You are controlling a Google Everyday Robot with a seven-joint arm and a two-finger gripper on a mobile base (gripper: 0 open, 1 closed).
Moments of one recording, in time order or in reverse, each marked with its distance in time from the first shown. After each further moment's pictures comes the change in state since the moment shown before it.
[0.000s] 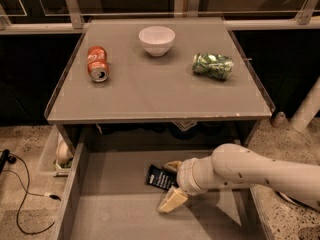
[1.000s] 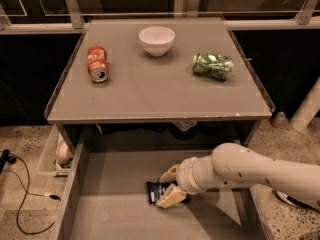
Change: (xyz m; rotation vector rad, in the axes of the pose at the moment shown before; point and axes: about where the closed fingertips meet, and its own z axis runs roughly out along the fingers) arm 0.000 0.000 0.000 0.000 0.000 0.000
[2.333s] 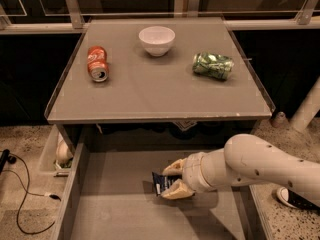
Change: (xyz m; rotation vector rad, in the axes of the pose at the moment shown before) arm -0.036 0.013 -0.055 -0.008 -0.026 -0.130
